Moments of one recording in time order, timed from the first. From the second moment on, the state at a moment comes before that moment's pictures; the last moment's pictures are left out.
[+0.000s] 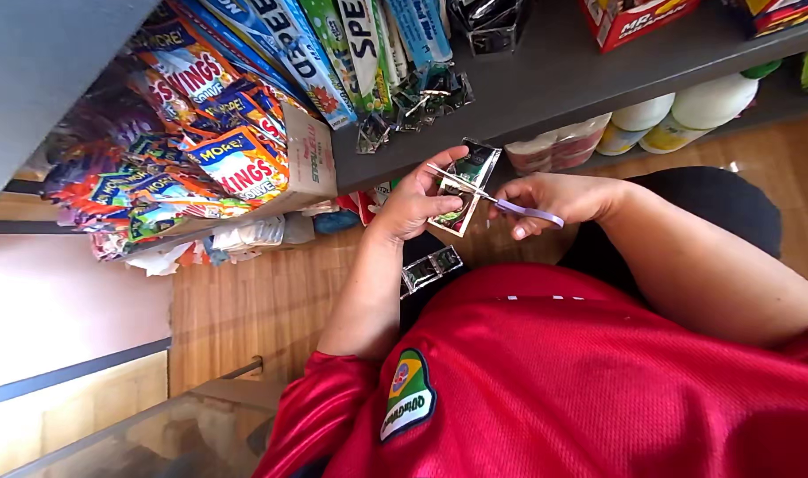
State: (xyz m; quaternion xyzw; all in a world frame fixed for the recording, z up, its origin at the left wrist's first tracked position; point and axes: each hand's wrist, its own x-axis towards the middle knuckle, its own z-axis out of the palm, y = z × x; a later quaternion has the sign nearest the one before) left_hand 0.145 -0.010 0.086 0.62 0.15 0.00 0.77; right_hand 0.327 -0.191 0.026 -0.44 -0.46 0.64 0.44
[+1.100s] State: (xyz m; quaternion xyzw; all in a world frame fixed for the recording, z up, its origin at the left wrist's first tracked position) left_hand 0.150 -0.003 0.092 0.71 0.21 -0.02 0.67; right_hand 0.324 -0.186 0.024 -0.47 -0.44 0.63 0.44
